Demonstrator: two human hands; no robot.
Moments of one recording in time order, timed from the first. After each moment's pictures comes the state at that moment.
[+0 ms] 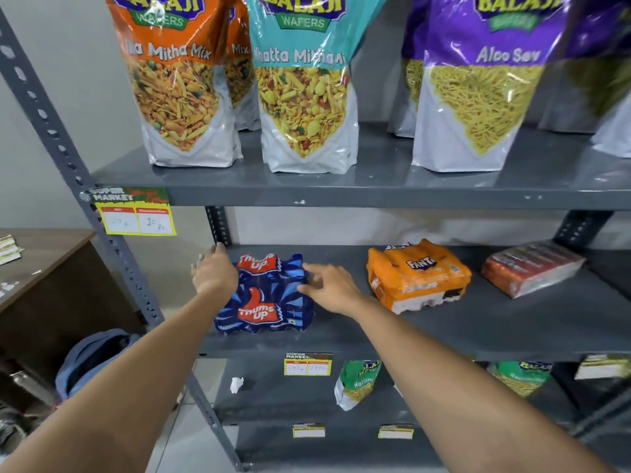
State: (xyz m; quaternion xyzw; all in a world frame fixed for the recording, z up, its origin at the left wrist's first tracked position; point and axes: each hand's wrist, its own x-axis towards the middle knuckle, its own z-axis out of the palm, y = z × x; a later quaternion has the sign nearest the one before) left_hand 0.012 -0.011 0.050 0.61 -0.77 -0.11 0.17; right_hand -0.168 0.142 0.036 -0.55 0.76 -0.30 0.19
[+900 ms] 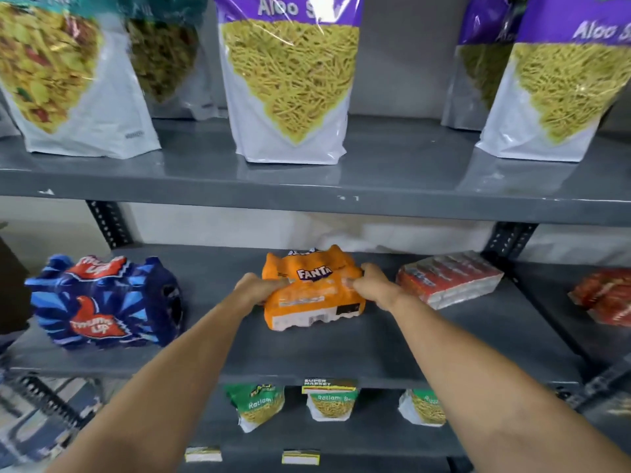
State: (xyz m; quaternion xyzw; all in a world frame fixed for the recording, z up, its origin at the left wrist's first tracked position) left_hand -0.273 0.126 -0.003 0.55 -0.66 -0.49 0.13; right_hand -0.484 0.259 -0.003 -0.31 0.83 -0.36 0.29
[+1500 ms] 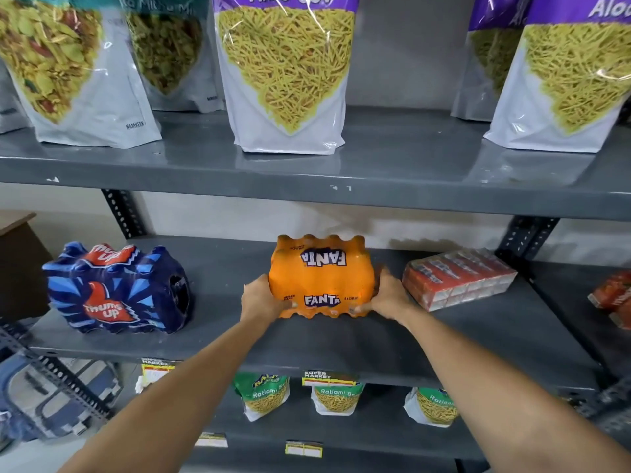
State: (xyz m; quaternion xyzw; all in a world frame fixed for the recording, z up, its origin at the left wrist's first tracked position) left_hand -0.265 0.175 -0.022 0.54 -0.76 -0.29 0.19; right_hand -0.500 0.294 -0.029 -0.41 0.82 -0.33 0.24
